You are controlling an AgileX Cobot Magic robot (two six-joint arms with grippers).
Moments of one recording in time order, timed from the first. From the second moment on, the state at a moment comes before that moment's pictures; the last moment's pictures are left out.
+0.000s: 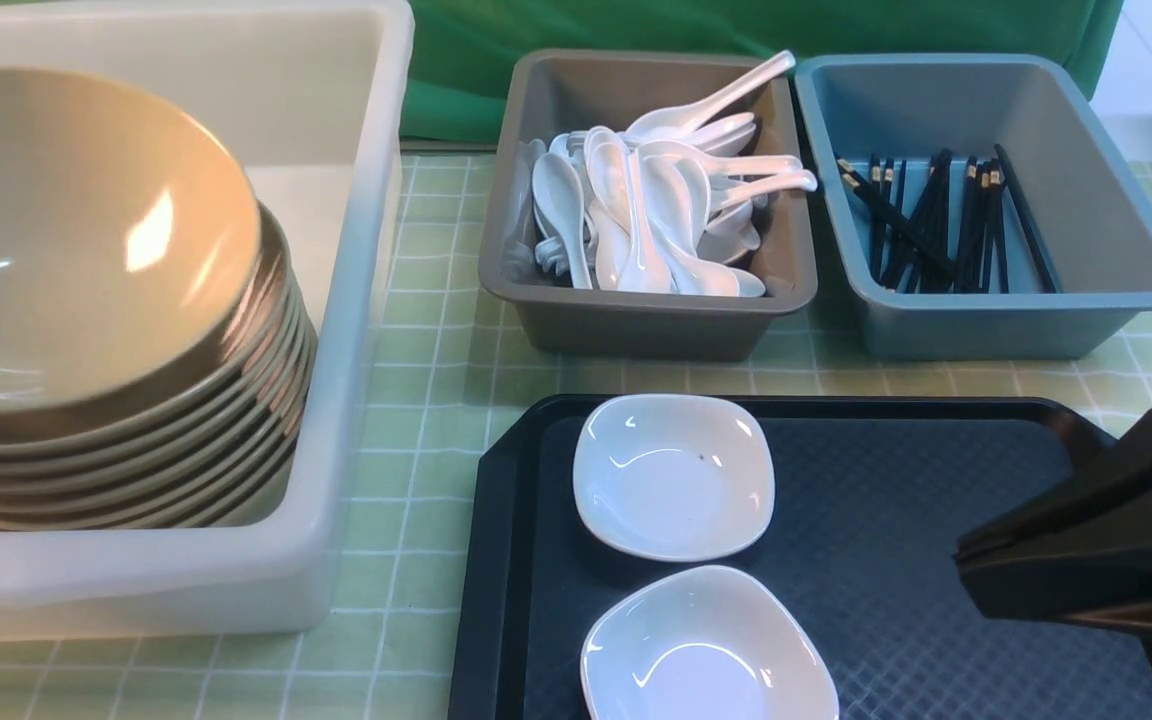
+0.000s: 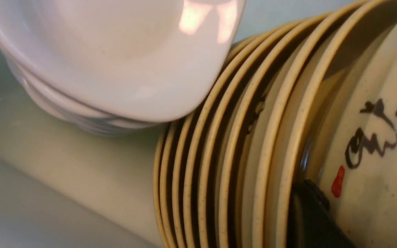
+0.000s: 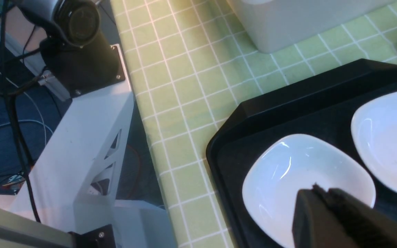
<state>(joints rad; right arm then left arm) 0.28 0.95 -0.95 0.78 1.06 -0.92 0.58 1.29 -1.11 -0.50 1.05 0.06</state>
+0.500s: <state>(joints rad) 0.28 0.95 -0.95 0.78 0.99 -0.92 0.34 1.29 -1.15 -0.11 1.06 -0.33</state>
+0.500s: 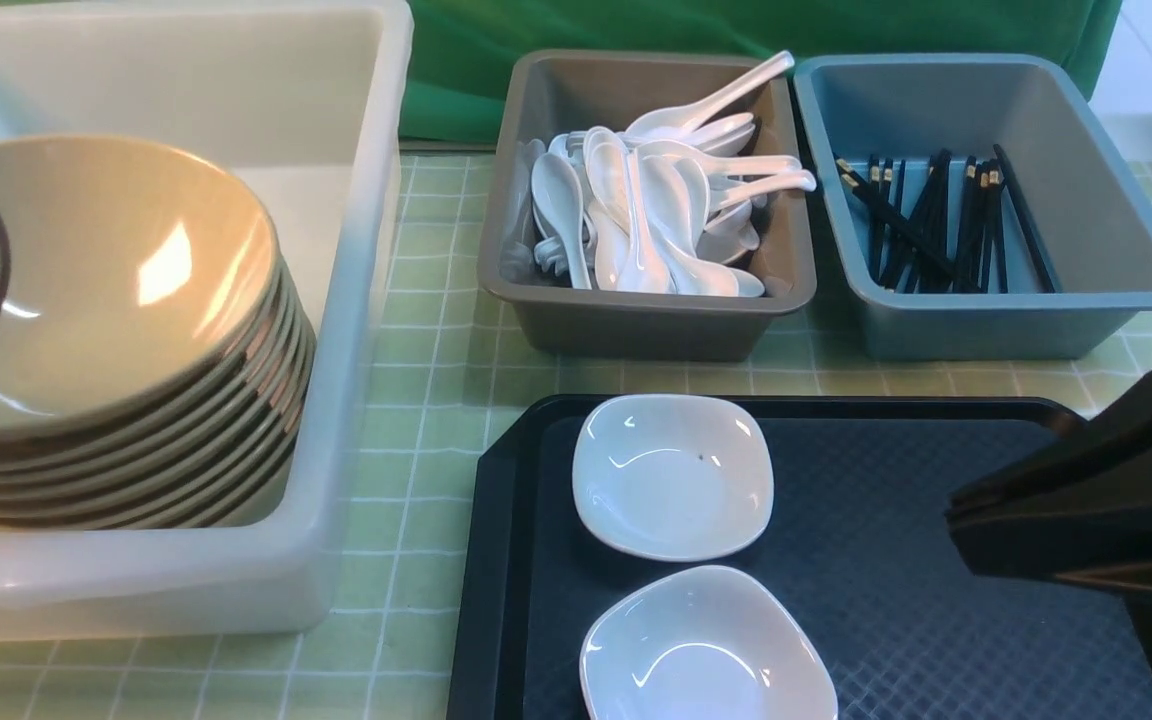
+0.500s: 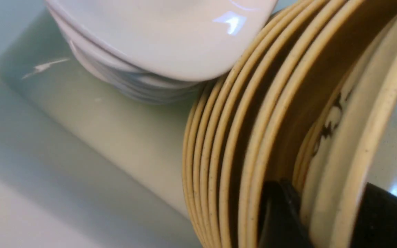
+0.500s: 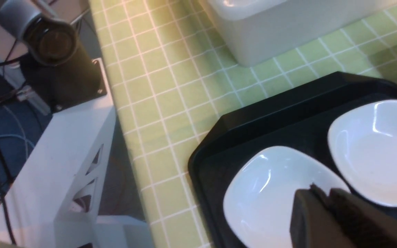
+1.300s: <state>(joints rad) 0.28 0.95 -0.95 0.78 0.97 -0.90 -0.09 1.15 -1.31 0.07 1.25 -0.29</state>
